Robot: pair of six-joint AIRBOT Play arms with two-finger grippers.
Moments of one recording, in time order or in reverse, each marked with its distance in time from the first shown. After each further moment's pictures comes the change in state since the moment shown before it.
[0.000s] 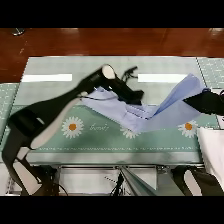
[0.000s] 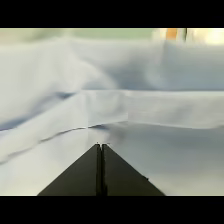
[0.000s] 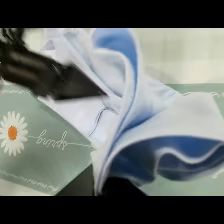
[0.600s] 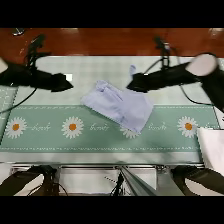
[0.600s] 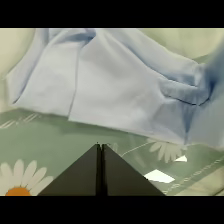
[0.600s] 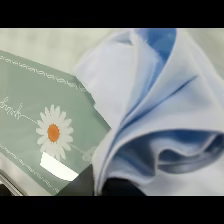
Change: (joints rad) left arm 0.504 0.882 -0.650 0.296 0.001 0.085; right arm 0.618 -0.654 0.306 0.015 -0.390 0.090
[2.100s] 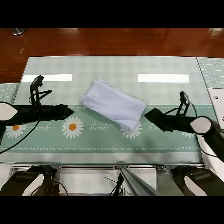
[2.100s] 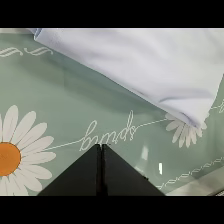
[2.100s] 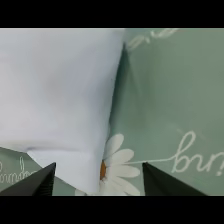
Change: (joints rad) left arm 0.025 0.203 -0.452 -0.099 0.176 0.023; right arm -0.172 0.482 -0.853 -0.049 -0.350 0.309
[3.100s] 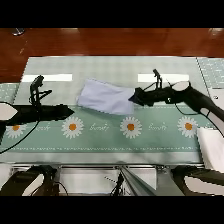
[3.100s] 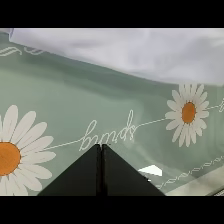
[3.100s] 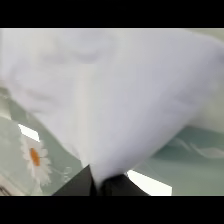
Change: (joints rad) left arm 0.000 0.000 0.000 0.000 -0.002 0.000; right arm -0.004 -0.592 0.575 0.372 0.234 -0.534
